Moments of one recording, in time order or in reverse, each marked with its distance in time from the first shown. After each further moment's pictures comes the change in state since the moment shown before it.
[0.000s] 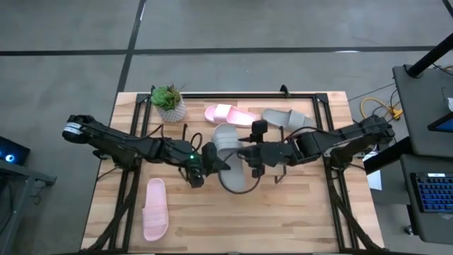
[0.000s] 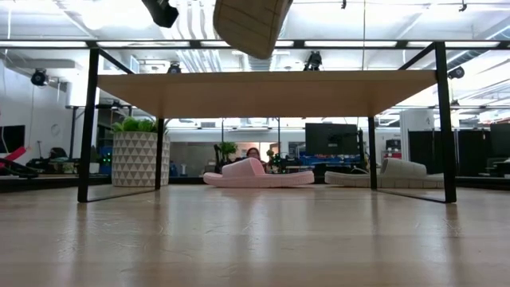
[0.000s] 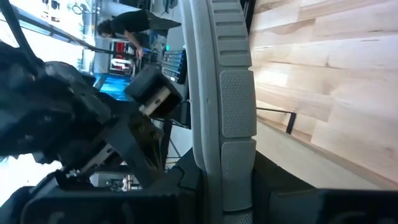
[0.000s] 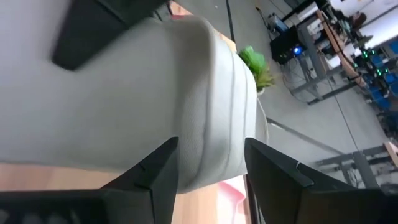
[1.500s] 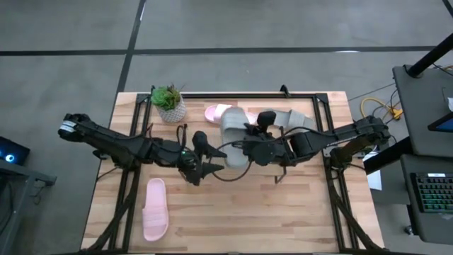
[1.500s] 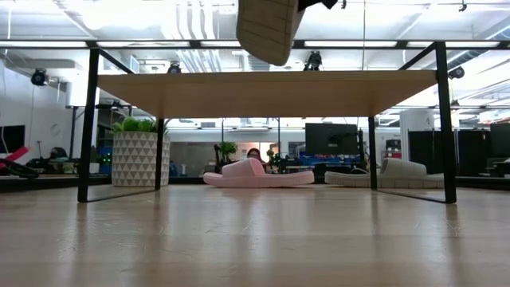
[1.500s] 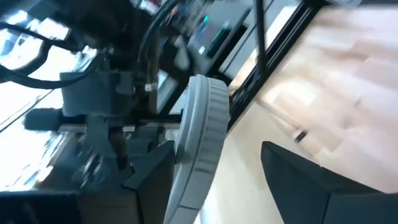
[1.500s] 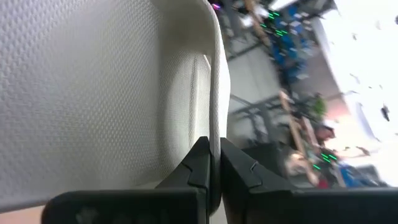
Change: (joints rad) left arm -0.069 -0.071 0.025 -0.031 -0.226 -0.402; right arm -0.030 0.051 0.012 -0.023 0.417 -0.044
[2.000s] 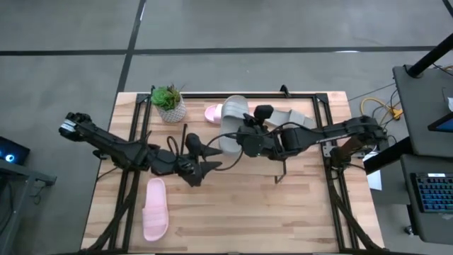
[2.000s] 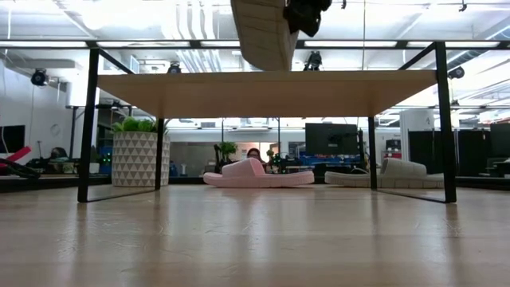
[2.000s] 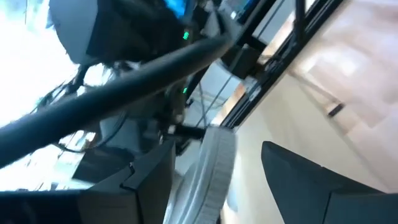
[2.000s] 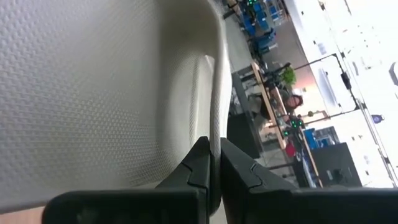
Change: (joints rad) left arm -0.089 0.004 0.002 0.023 -0.301 0.027; right arm -0.077 0.067 0.000 0.047 0.081 0.004
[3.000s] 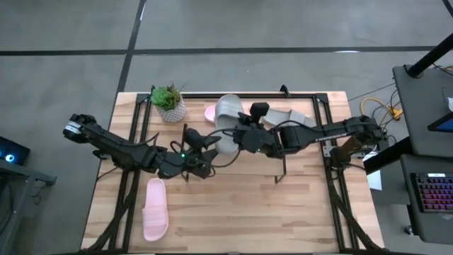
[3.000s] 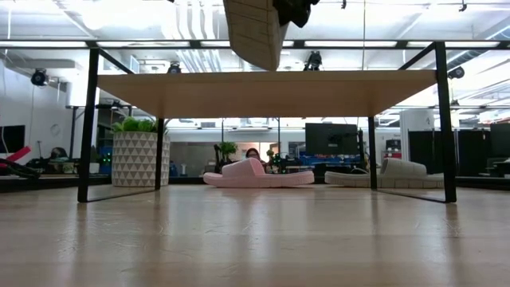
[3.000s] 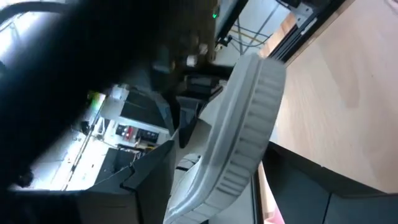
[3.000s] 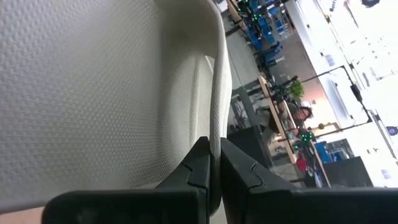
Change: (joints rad) left arm 0.014 0.080 0.051 0.005 -0.313 0.037; right arm -0.021 0.008 0.040 0.082 -0.068 -0.086
